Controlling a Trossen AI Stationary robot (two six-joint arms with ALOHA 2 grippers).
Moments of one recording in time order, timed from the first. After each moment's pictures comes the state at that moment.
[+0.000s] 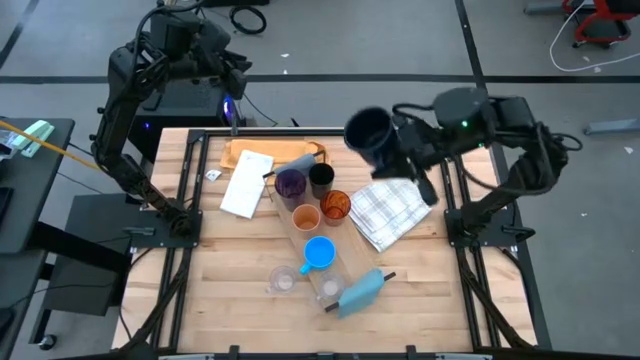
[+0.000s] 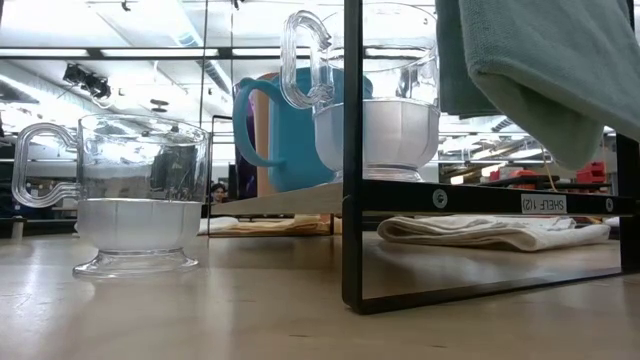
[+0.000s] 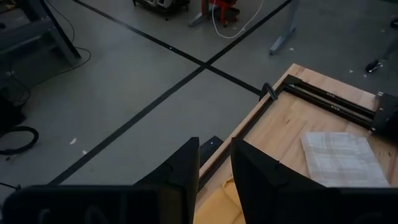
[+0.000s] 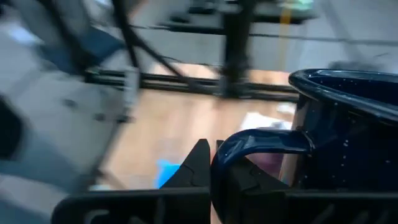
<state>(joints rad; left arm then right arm) 0.76 1.58 2.35 -1.24 0.00 0.06 0.03 1.48 2.17 -1.20 -0.15 -0.05</state>
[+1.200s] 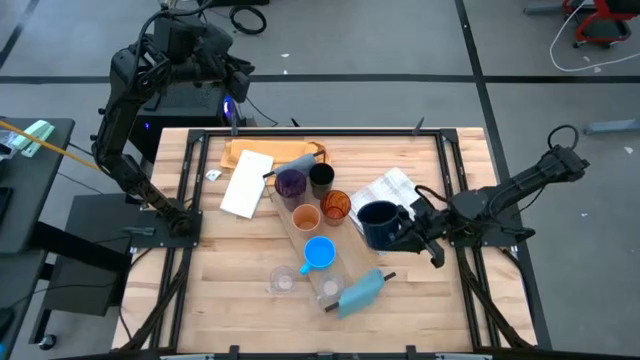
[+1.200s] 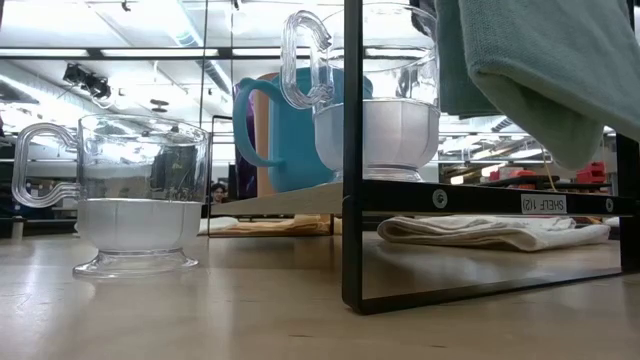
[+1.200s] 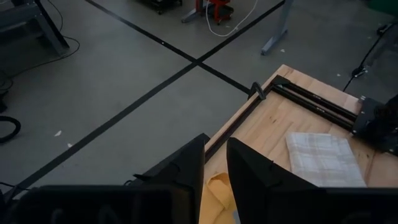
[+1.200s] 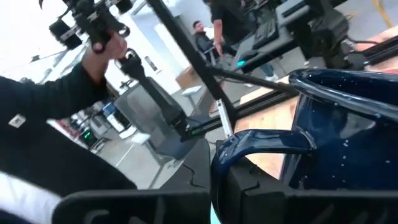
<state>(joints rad) 0.72 1.58 2.35 -1.26 0.00 -0.01 0.41 0.83 0.53 0.28 0.03 0.60</state>
